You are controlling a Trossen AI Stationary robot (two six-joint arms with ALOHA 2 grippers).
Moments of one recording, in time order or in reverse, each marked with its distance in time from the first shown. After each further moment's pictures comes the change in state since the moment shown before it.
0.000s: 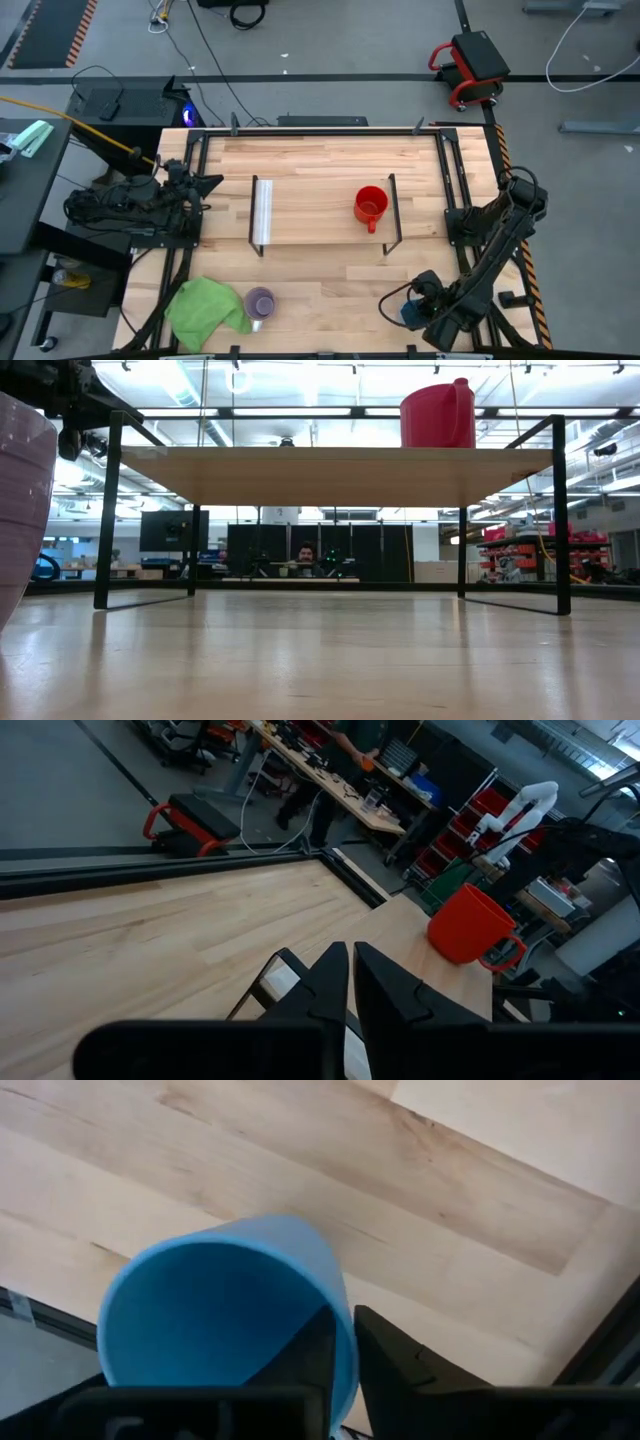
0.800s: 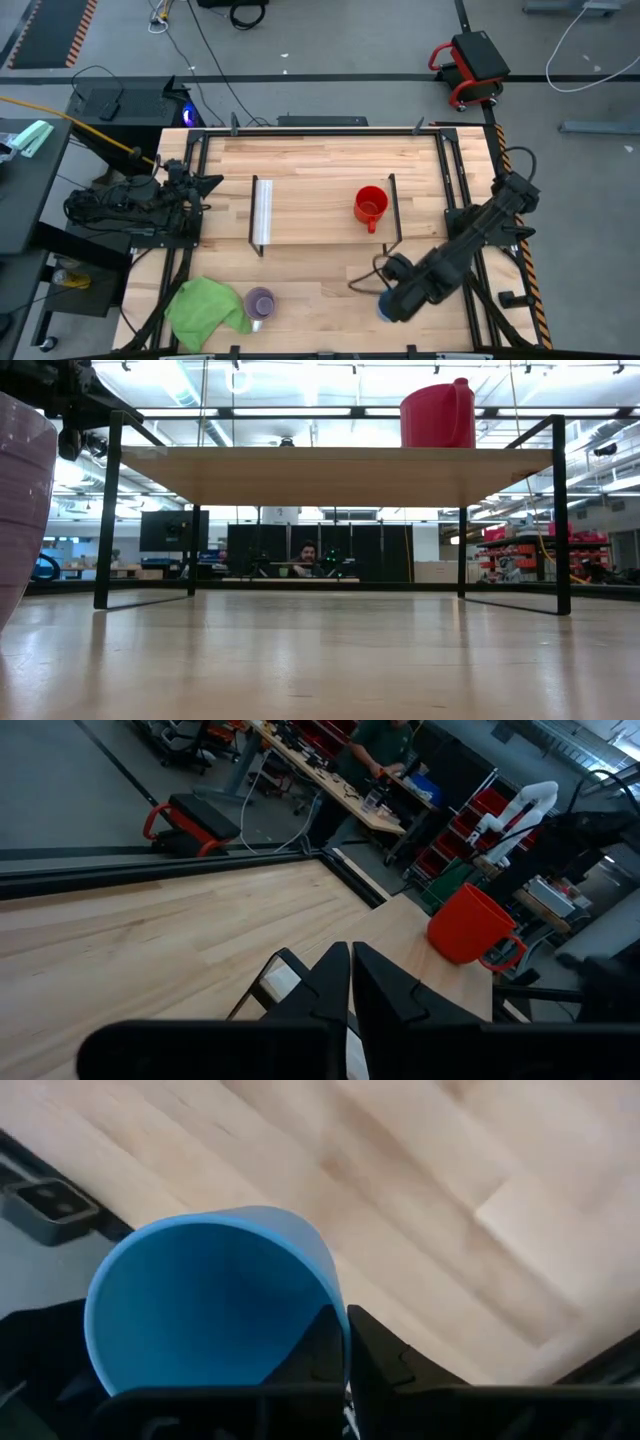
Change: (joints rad) left arm 0.000 0.000 0.000 -0.001 0.000 0.000; right arm -0.278 0.001 0.314 -0.204 -0.100 -0.562
